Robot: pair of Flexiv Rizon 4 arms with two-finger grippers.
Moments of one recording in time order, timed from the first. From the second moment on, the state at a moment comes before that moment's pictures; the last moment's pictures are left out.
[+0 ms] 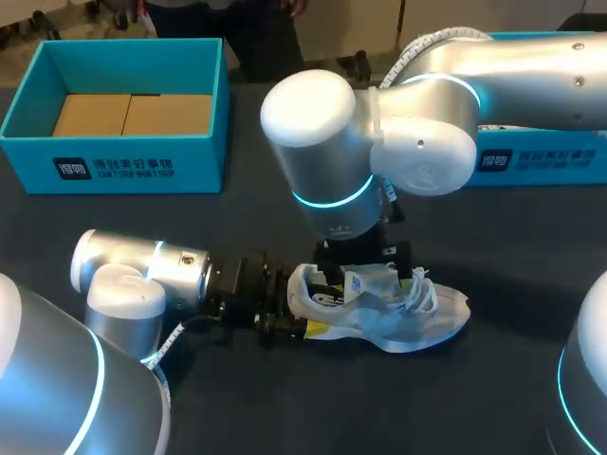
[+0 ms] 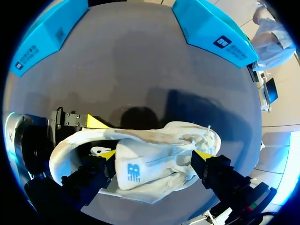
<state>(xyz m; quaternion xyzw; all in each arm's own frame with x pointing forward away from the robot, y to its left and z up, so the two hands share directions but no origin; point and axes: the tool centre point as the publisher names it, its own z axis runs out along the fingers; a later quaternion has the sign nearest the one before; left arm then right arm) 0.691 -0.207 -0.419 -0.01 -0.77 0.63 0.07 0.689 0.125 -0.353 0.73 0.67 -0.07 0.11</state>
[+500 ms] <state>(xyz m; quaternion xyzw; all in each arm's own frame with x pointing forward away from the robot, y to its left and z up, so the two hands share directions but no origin) 0.691 -0.207 -0.419 -0.01 -0.77 0.63 0.07 0.692 0.114 -0.343 0.77 0.63 -0.04 0.08</state>
